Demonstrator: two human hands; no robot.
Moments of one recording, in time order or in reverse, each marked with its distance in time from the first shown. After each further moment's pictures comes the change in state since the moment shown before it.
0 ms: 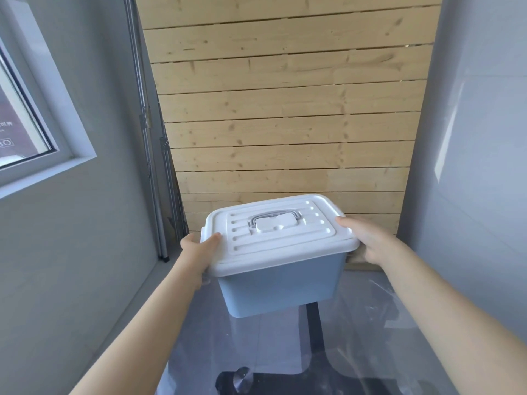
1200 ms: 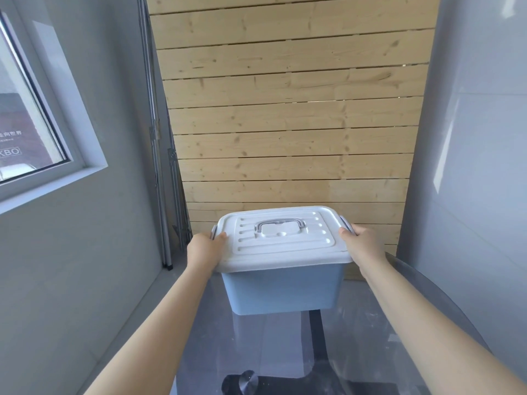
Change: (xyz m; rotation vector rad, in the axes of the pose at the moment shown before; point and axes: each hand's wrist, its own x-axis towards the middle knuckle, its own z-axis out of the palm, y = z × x) left_hand 0.008 0.015 0.002 0.417 0.151 0.336; right_hand -0.014 0.011 0.018 -0.222 0.368 -0.364
